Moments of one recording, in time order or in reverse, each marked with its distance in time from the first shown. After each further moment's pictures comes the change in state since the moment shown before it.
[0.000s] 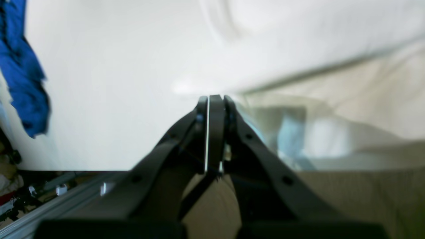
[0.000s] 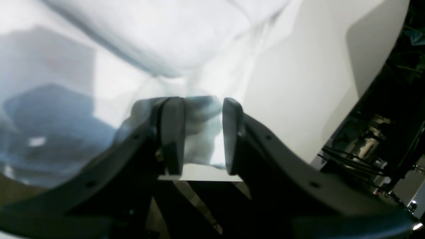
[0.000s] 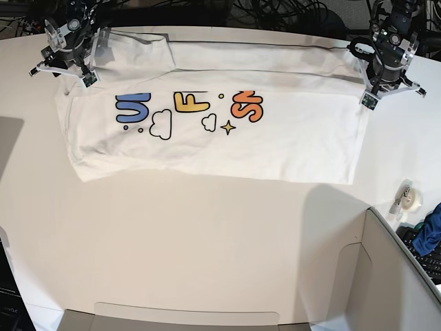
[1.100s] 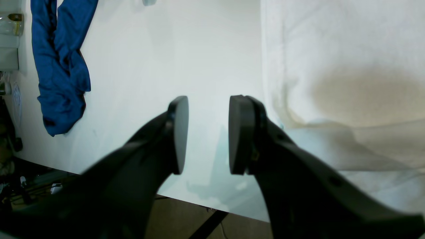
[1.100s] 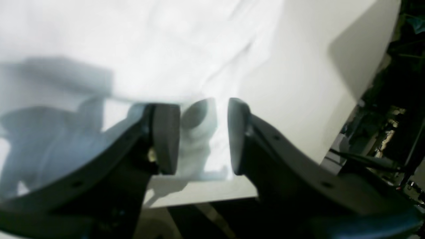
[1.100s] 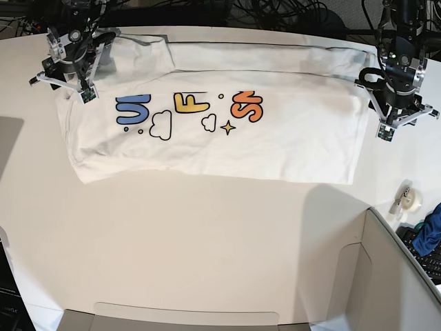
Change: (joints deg) left arm -9.6 3.8 -4.7 -0.1 0.0 0.0 0.5; right arm 5.9 -4.6 2.1 0.1 0.0 0.0 -0.2
